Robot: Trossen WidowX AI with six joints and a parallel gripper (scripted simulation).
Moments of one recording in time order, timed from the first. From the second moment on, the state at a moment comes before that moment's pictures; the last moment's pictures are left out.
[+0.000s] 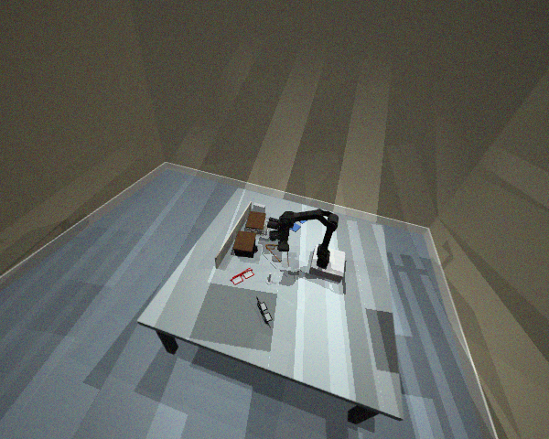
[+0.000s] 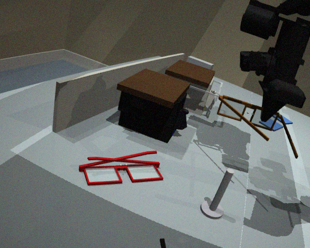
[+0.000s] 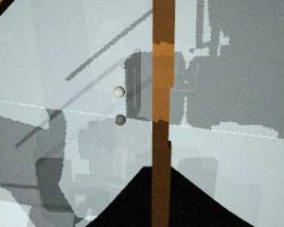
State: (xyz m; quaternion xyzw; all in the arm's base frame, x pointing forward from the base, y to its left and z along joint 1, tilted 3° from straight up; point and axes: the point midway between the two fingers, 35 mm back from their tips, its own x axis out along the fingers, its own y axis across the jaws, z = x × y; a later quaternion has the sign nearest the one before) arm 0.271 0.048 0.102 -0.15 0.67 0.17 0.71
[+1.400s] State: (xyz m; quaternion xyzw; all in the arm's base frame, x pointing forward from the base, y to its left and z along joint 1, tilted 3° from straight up) arm 0.237 0.175 0.075 -0.14 0.67 0.17 0.71
